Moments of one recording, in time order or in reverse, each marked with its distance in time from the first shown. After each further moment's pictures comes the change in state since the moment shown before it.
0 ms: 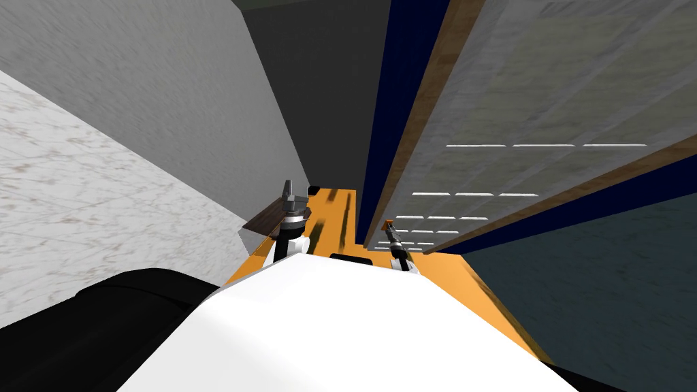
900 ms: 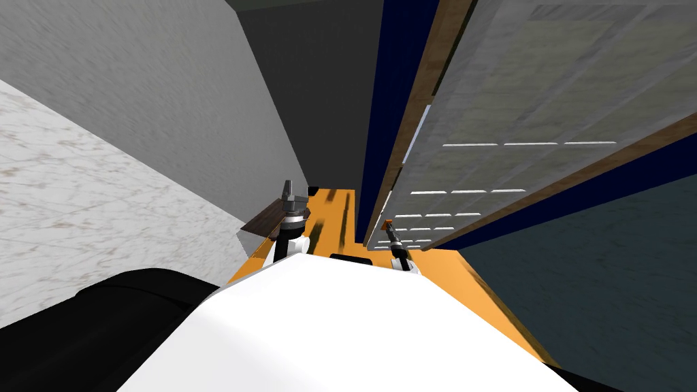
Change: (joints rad) arm 0.014 -0.011 0.036 -0.037 -0.014 0.021 -0.188
